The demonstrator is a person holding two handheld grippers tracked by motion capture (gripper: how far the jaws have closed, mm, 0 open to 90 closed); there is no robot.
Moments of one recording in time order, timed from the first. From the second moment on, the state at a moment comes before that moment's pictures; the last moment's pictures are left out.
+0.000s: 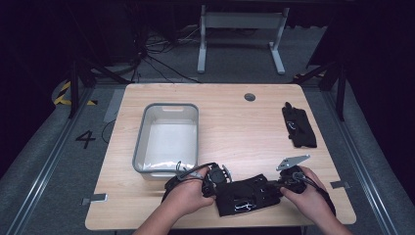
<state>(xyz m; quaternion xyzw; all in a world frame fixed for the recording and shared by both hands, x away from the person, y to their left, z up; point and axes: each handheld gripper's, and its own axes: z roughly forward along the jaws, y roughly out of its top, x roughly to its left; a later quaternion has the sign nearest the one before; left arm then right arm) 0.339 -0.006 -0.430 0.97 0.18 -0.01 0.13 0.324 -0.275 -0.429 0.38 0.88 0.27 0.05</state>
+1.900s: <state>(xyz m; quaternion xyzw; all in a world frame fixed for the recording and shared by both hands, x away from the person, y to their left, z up) 0.350 0.039 -0.389 0.91 0.27 -0.01 0.31 0.440 -0.380 -0.402 0.49 0.78 0.35 0.16</state>
